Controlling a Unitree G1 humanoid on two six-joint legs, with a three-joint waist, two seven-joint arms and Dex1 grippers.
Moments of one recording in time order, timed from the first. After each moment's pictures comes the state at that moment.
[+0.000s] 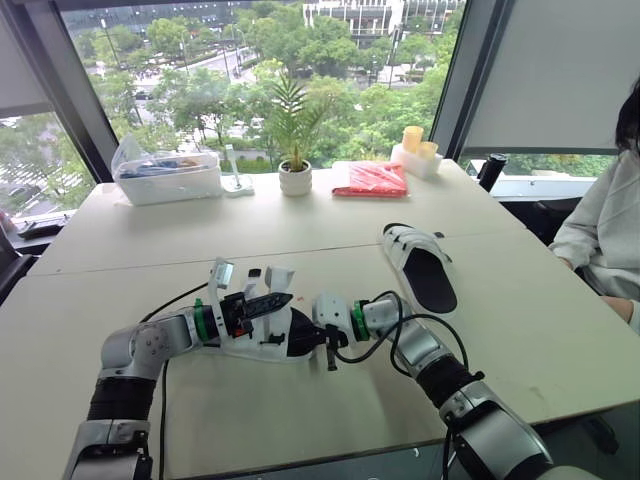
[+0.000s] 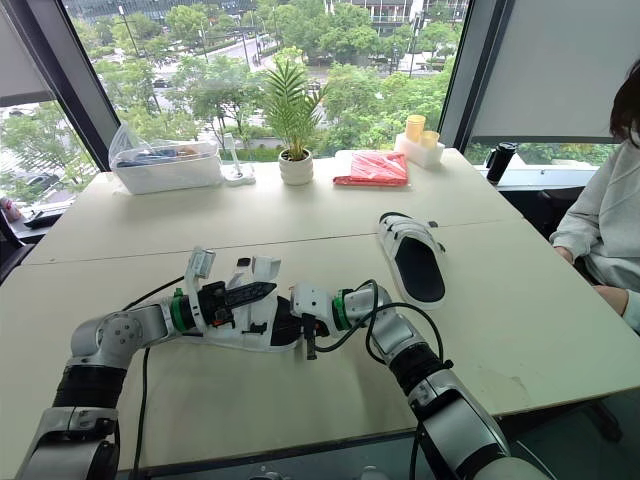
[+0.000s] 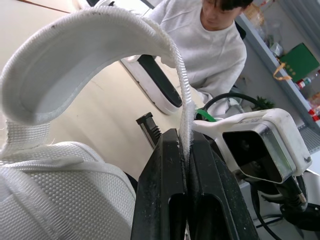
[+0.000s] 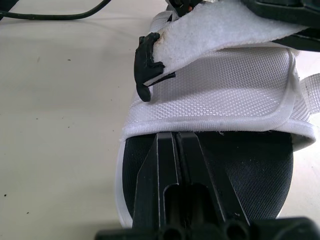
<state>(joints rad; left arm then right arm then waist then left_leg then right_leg) -0.51 0.45 0.15 0.20 -0.82 0.97 -0.93 -0.72 -0.21 0.39 0.59 -0.04 -0.18 1.15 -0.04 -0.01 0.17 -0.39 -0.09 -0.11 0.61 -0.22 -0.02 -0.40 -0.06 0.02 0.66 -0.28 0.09</state>
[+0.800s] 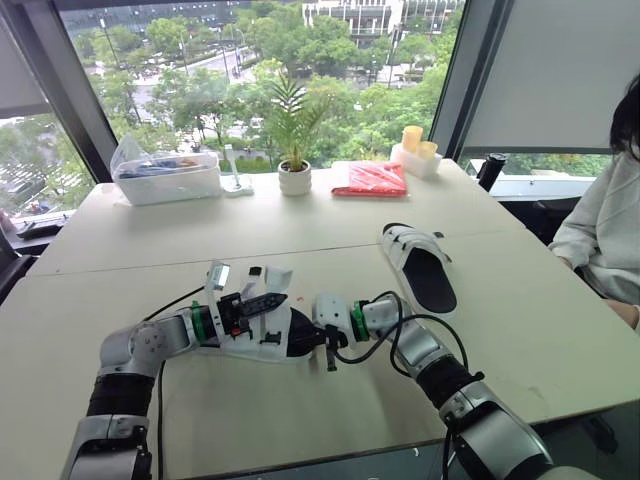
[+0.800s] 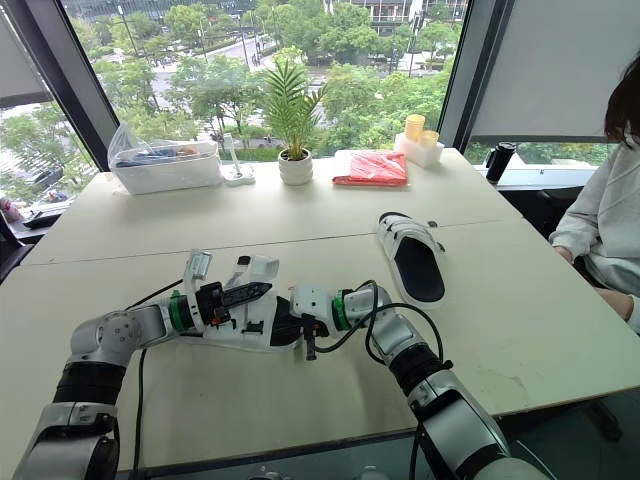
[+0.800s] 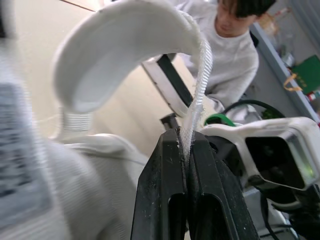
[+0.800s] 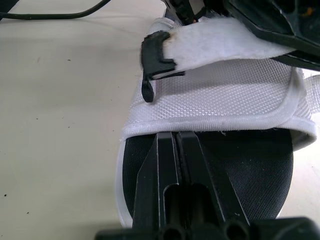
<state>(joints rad) -0.52 0.46 0.18 0.29 -0.81 0.98 -0.90 -0.72 -0.21 0.39 0.59 -0.04 -0.18 1.15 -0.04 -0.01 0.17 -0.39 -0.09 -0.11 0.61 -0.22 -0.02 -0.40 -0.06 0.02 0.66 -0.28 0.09</state>
